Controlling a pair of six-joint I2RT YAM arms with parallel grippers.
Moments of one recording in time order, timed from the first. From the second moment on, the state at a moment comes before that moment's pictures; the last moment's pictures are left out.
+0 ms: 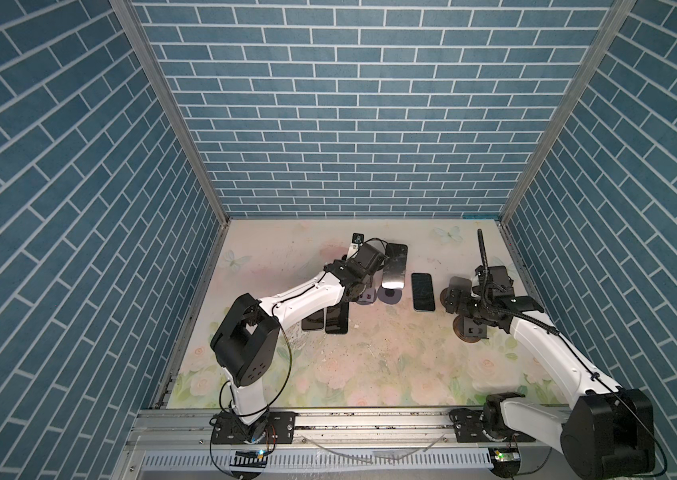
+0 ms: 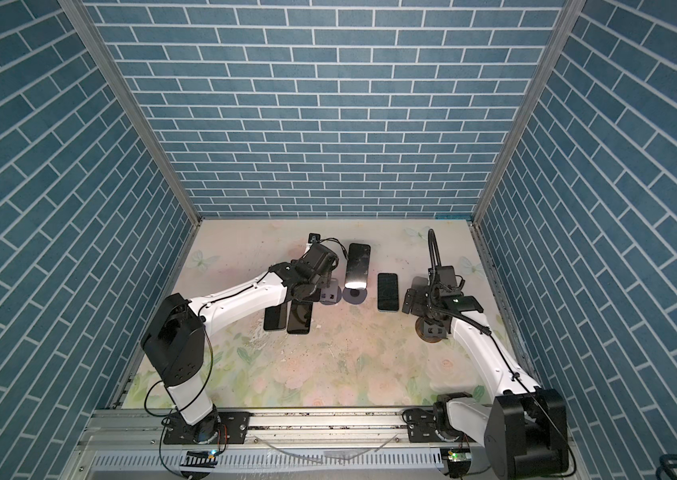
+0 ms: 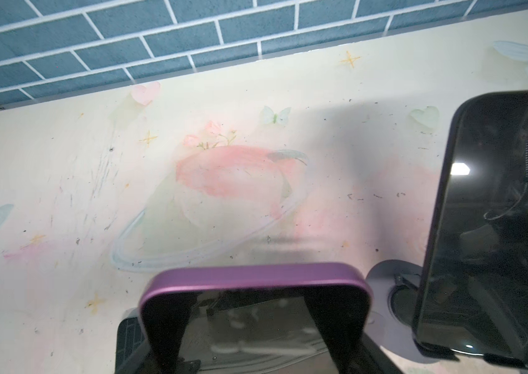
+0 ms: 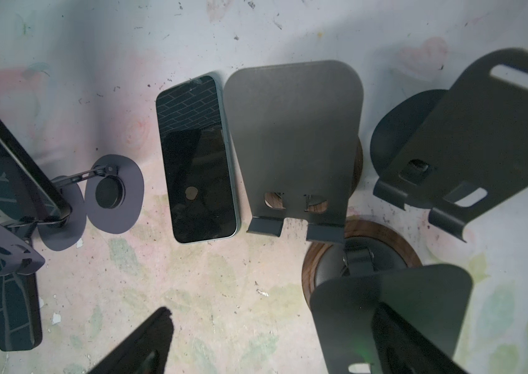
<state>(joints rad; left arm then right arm) -0.77 1.78 1.36 -0.48 -0.56 -0.45 0.19 1.14 0.78 -0.64 -0.07 0.40</state>
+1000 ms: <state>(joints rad) -0.52 1.54 1.10 -0.54 -0.57 -0.37 0.19 1.12 0.78 -0.64 -0.12 0.43</state>
